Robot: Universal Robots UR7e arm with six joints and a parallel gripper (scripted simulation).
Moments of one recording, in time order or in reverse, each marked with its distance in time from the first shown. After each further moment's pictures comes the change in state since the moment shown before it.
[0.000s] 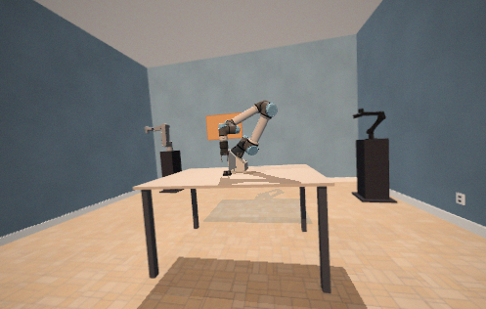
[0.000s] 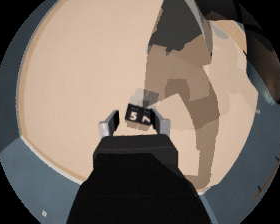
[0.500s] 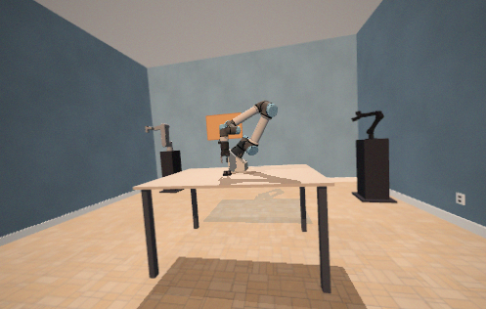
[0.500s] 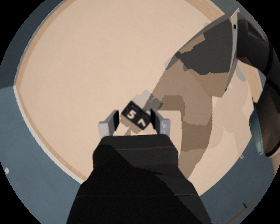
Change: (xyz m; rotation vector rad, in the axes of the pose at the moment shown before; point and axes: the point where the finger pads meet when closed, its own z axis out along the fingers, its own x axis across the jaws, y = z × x) arm -0.004 0.004 0.006 0.000 0.000 -0.420
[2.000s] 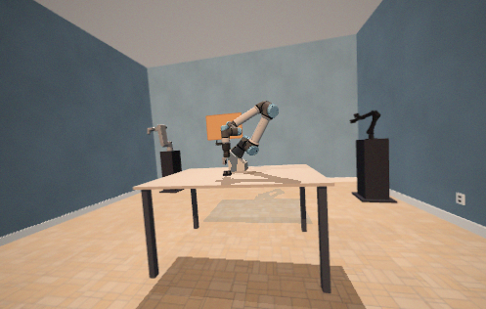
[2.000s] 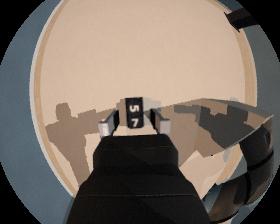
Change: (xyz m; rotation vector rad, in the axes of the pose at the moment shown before) arm -0.007 0.016 0.012 -0.001 0.001 -0.829
